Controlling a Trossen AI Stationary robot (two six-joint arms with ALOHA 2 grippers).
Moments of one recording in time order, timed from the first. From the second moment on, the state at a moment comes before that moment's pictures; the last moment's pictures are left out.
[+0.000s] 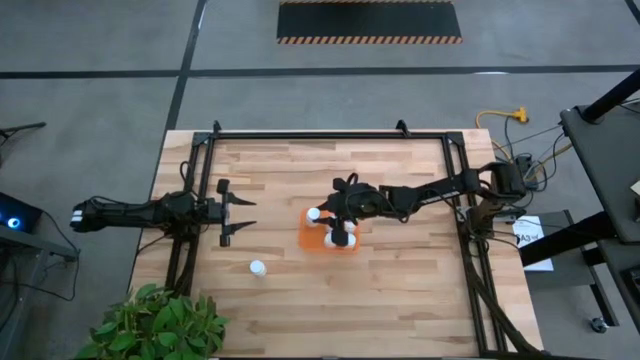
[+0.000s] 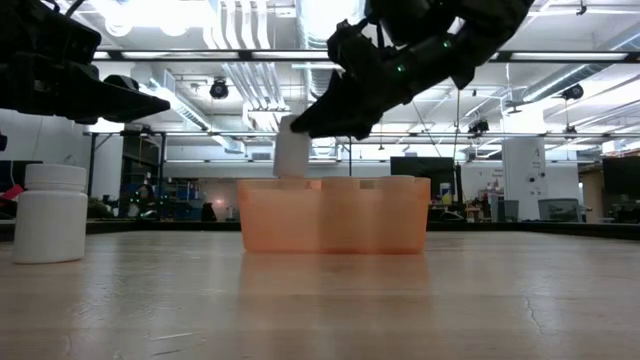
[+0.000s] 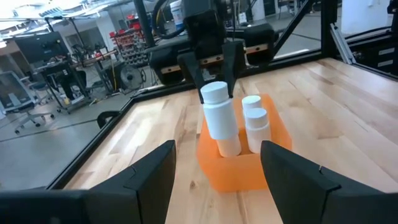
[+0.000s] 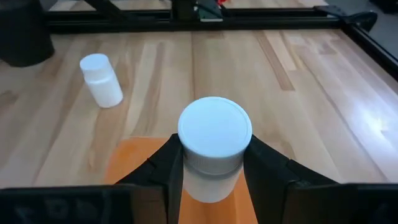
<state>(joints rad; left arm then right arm) -0.01 0.14 0.03 -0.01 -0.09 0.24 -0.02 1.74 0.95 0.32 0.00 0.05</state>
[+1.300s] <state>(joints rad) -0.01 0.14 0.03 -0.01 -0.09 0.24 -0.05 1.84 0.98 0.35 0.00 0.04</state>
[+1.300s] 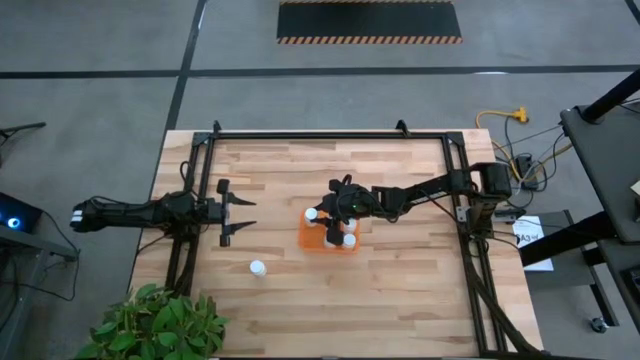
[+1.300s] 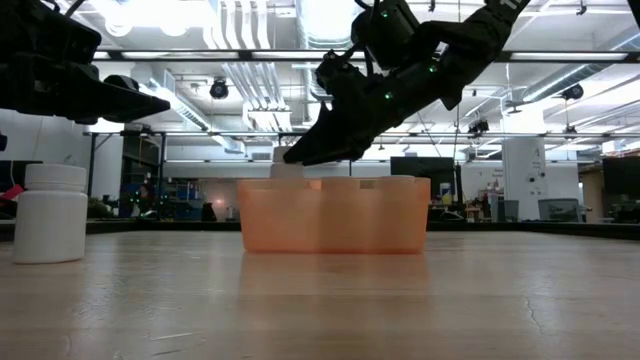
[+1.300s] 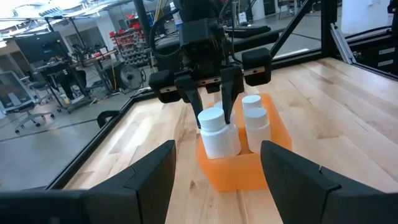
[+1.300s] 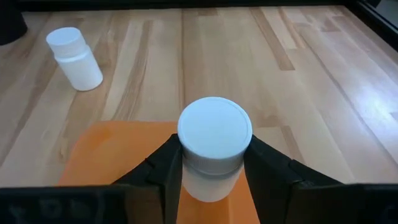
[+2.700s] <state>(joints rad) -0.01 0.14 0.03 -0.01 -0.09 0.24 -0.05 1.84 0.98 0.29 -0.01 0.05</state>
